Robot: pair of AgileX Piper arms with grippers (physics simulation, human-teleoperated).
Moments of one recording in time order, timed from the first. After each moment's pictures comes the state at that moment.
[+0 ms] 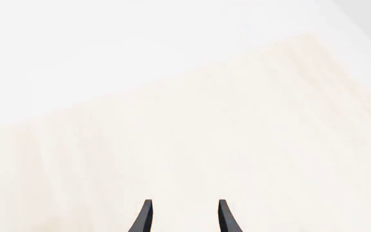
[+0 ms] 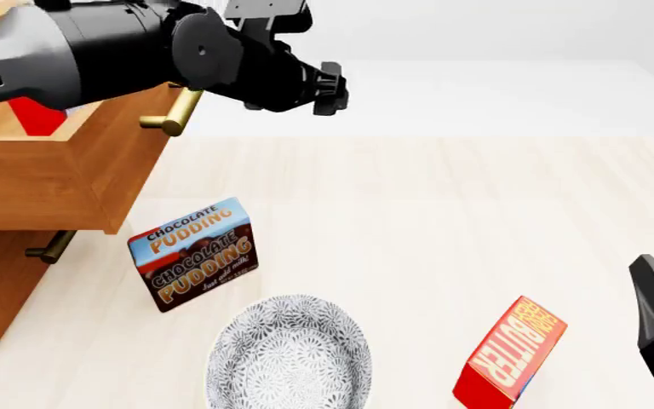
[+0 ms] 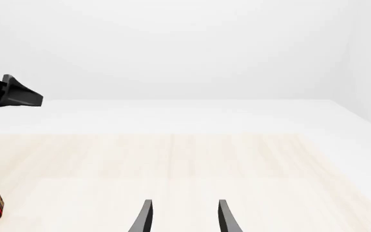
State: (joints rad) left arm -0.59 1.73 -1.47 0.42 -0.21; right arm 0.00 0.00 -0.01 0.00 0.00
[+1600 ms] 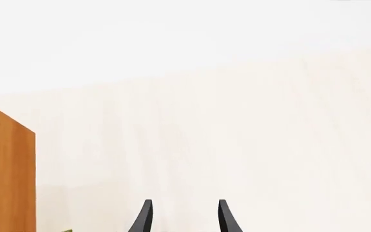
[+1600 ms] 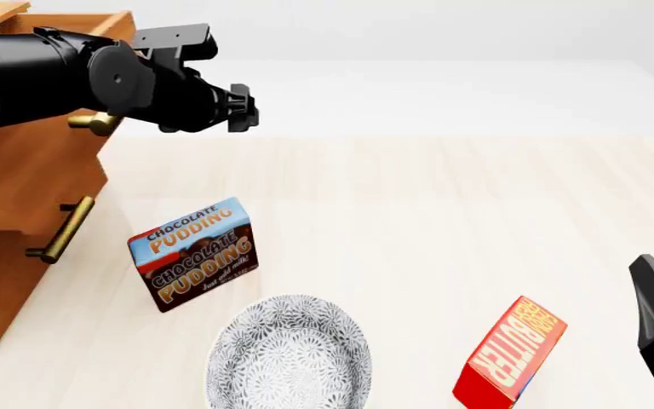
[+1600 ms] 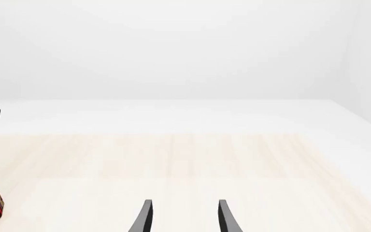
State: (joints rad) left arm -0.36 1.63 -1.25 0.35 -0.20; right arm 0.00 0.00 -0.01 0.00 0.00
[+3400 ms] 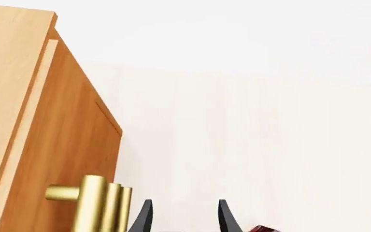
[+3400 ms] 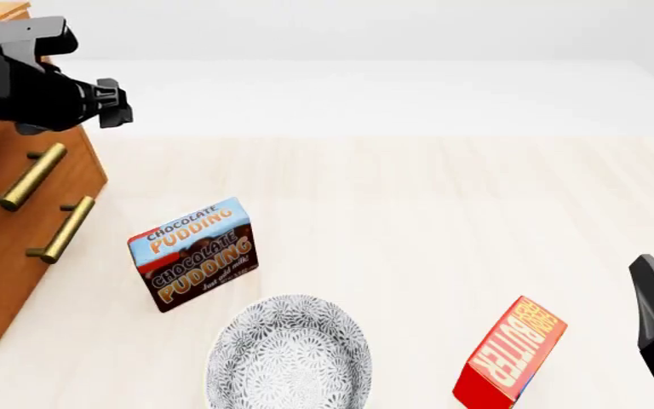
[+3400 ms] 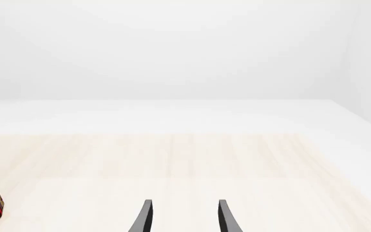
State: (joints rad) left arm -0.01 1.49 -1.14 0.43 -0.10; right arm 0.00 0.00 -0.01 0.00 0.00
